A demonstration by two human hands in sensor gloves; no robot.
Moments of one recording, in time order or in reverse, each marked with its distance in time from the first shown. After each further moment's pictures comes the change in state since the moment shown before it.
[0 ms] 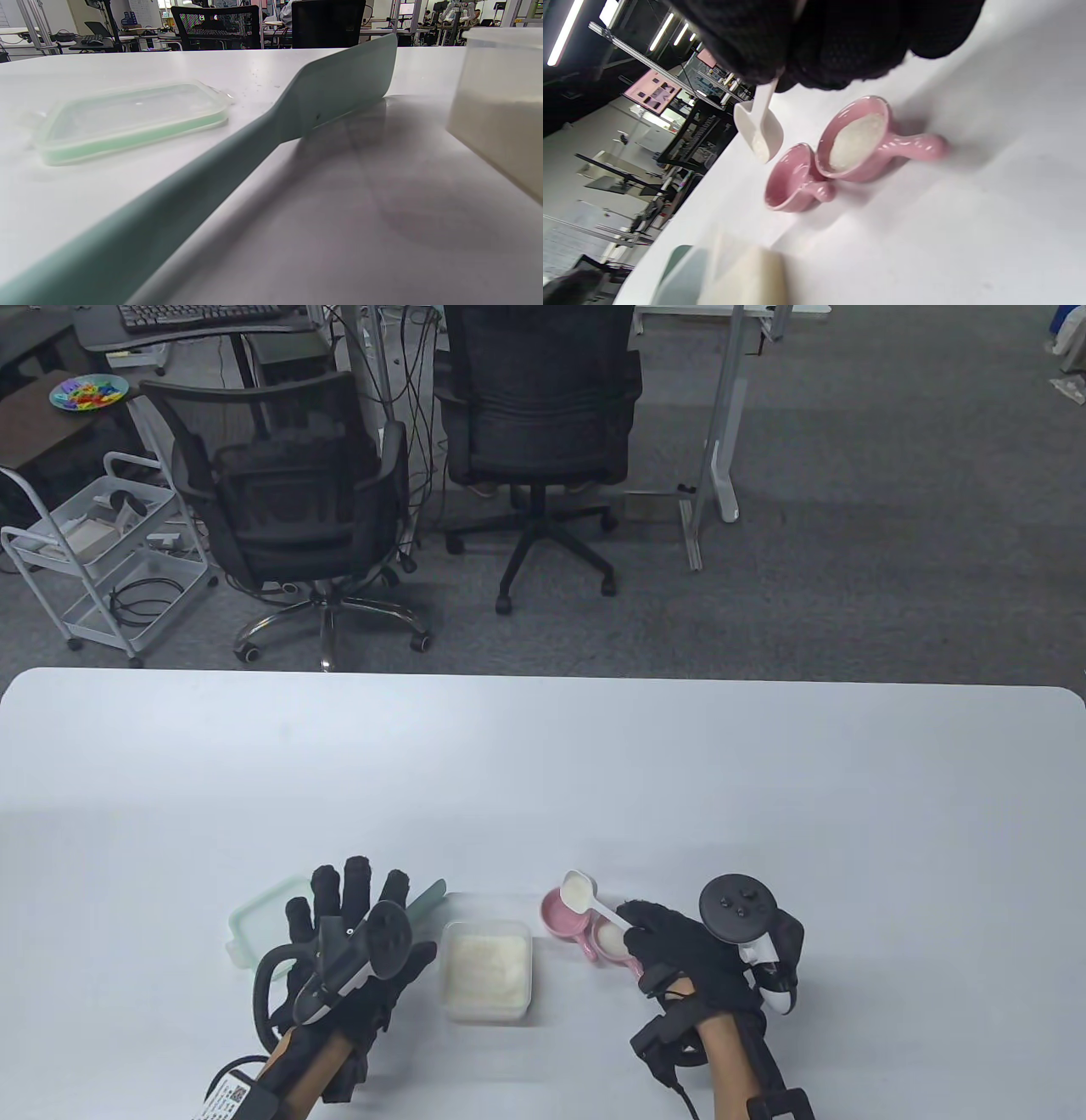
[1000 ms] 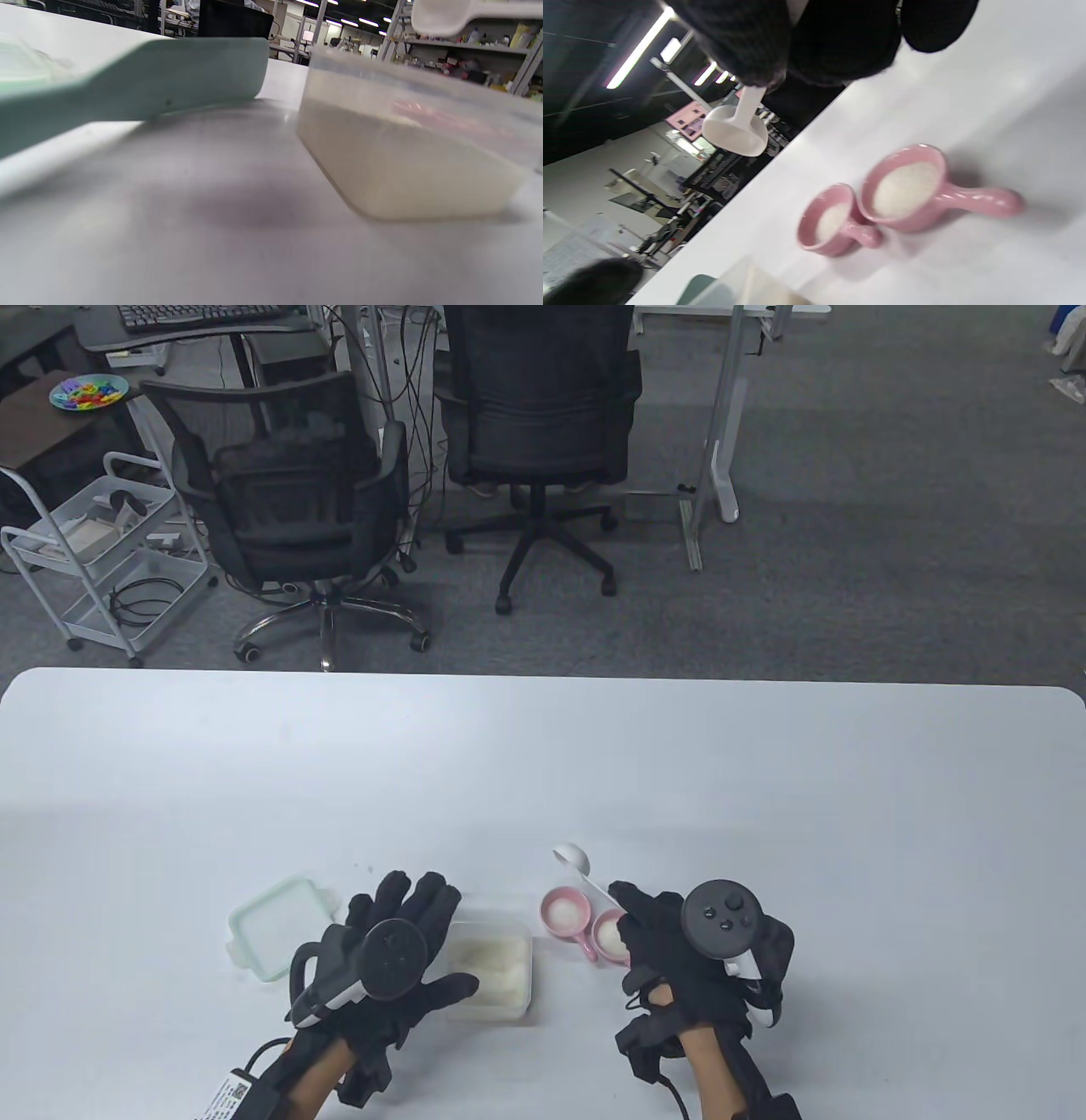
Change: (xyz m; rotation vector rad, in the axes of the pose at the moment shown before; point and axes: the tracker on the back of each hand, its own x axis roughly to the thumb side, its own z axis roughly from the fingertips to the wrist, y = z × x) left_hand 0.026 -0.010 0.006 0.015 -0.382 0.170; right_hand 0.036 -0.002 0.026 -0.184 -0.169 0.069
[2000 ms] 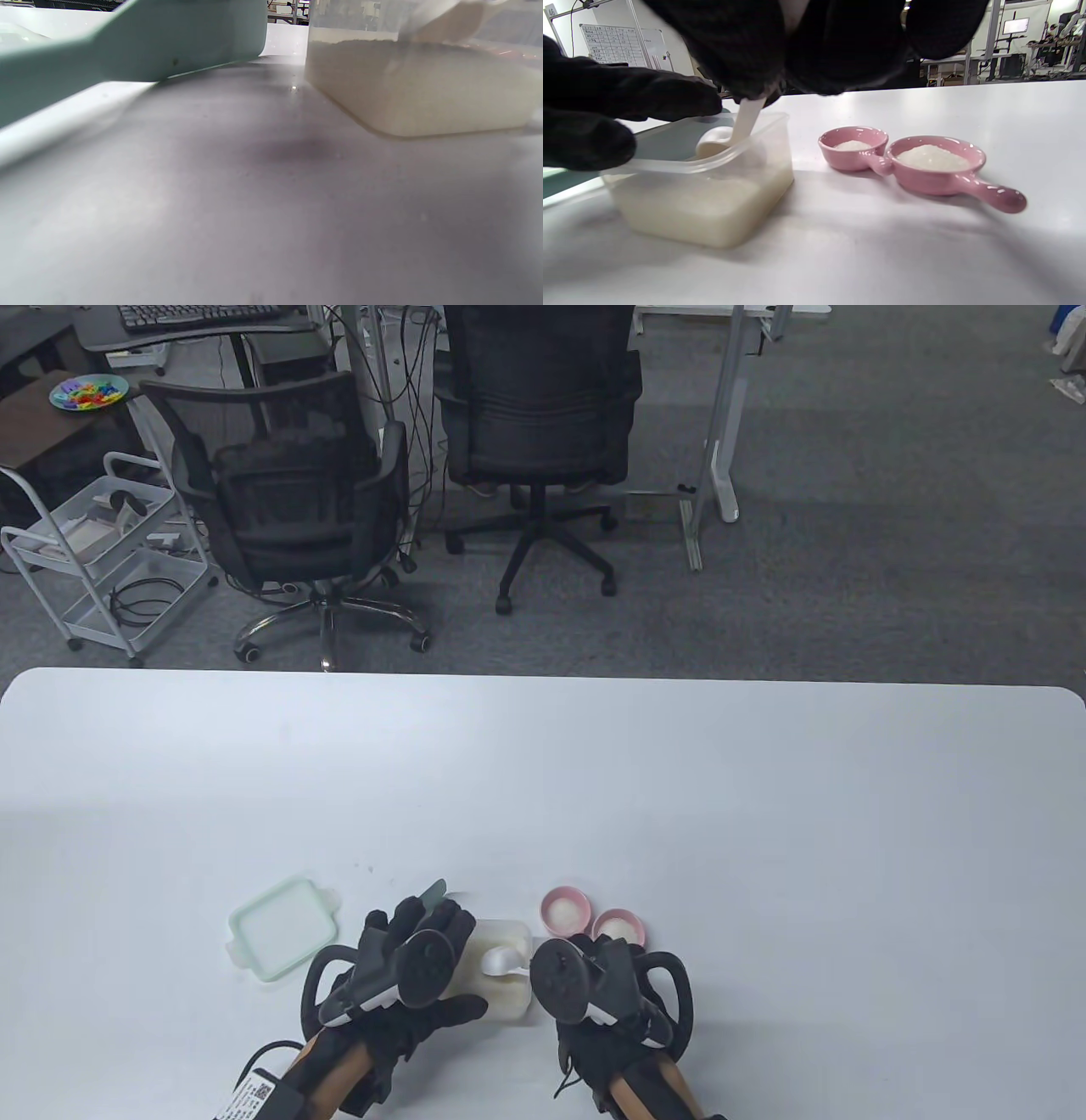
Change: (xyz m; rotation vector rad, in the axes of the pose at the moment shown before) left_hand 0.007 -0.016 -0.007 -0.101 0.018 -0.117; right_hand 0.064 0.073 0.033 0.186 -0.283 0.672
